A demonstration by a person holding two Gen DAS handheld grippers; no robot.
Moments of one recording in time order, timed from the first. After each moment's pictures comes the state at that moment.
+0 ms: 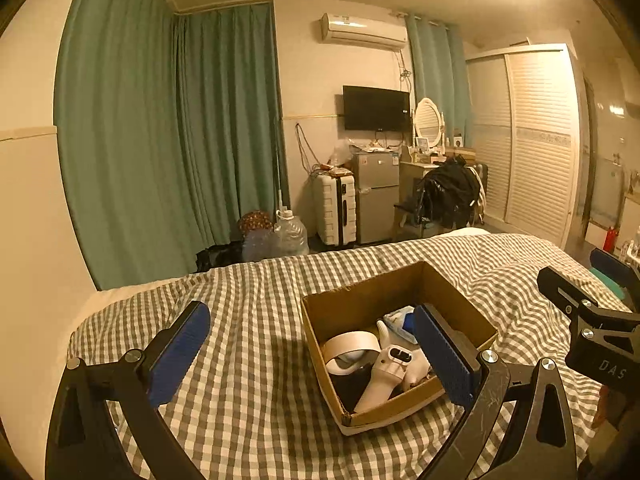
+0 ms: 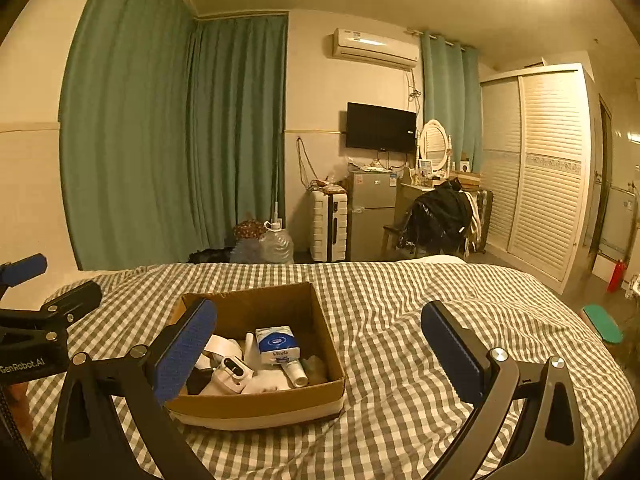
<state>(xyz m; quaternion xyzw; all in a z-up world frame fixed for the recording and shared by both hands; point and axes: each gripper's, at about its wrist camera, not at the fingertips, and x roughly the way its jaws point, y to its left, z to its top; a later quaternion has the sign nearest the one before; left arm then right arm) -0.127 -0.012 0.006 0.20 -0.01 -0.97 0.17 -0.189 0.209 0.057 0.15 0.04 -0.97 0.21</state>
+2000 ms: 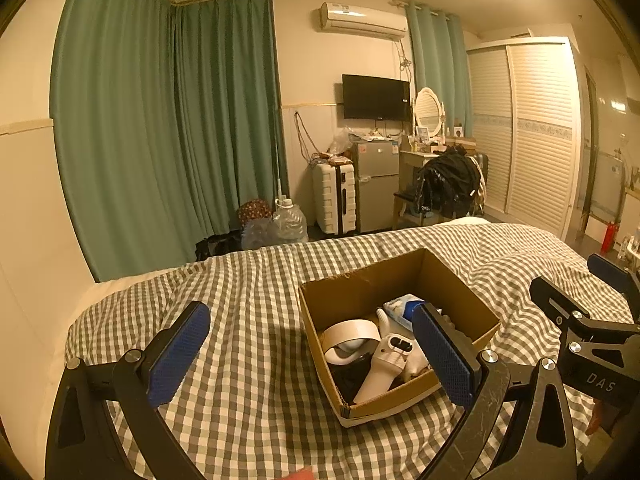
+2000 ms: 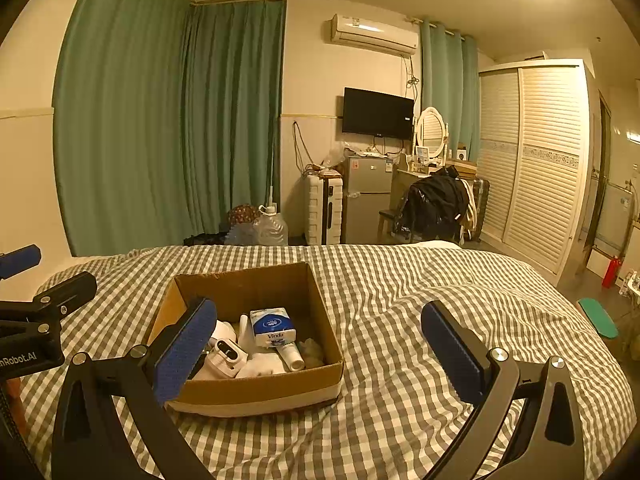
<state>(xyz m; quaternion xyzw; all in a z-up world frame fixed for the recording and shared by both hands) -0.130 -0.014 0.002 0.22 0.00 -0.96 0.17 -0.189 0.200 0.048 0.17 0.05 -0.96 0.20</state>
